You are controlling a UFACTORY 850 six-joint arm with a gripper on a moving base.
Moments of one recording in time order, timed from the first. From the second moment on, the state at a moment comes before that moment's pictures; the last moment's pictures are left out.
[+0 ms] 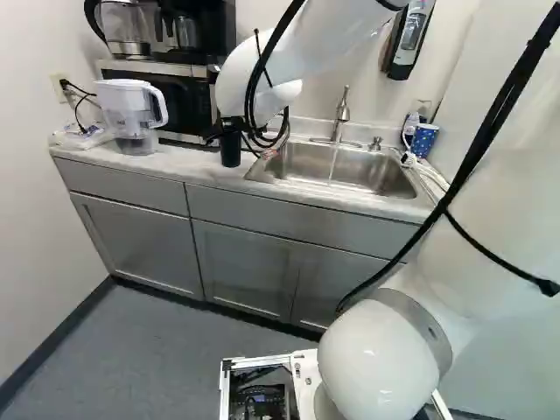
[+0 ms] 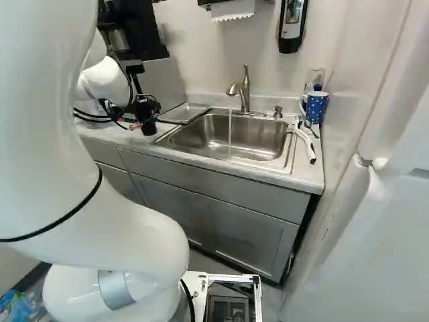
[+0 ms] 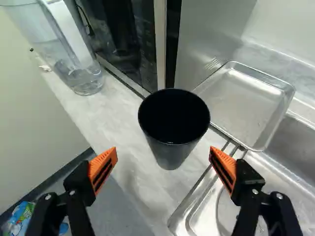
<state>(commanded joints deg) 24.6 6.0 -47.8 0.0 1.7 0.0</state>
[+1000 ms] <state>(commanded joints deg) 25.5 4.5 -43.2 0.0 17.4 0.0</state>
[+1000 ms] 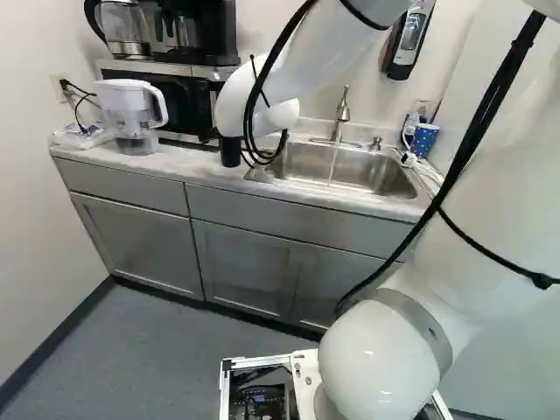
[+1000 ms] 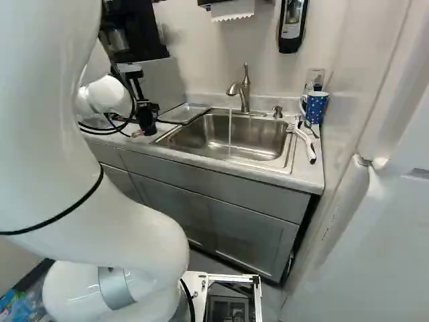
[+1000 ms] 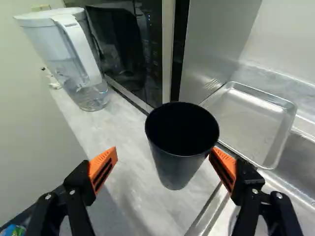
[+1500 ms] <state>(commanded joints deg) 25.2 4.0 -40.5 0.0 25.5 0.0</state>
